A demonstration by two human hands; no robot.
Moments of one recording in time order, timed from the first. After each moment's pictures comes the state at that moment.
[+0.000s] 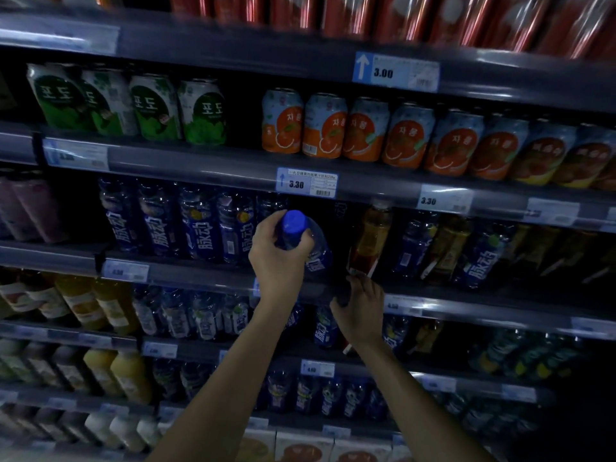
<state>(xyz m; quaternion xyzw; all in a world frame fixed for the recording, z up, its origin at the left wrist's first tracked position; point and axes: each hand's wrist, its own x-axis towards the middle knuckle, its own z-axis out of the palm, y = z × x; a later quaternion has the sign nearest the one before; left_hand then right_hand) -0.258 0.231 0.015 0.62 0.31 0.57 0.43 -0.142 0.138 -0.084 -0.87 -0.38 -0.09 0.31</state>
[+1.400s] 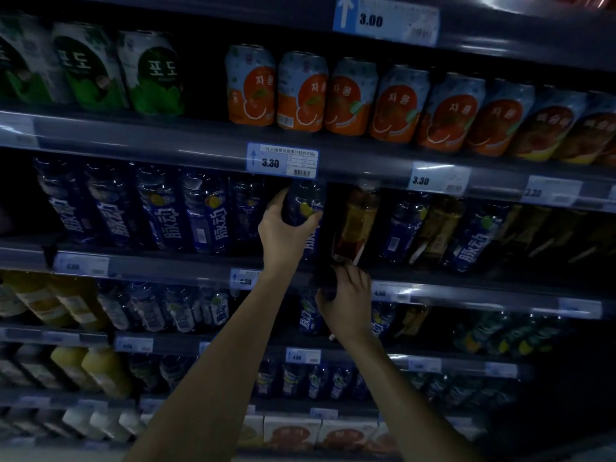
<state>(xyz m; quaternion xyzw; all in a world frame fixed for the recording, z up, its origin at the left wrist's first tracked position) -0.183 0.270 -0.018 0.67 0.32 0.47 0.48 -0.134 0.136 -0.095 -0.84 -0.42 -0.13 0.31</state>
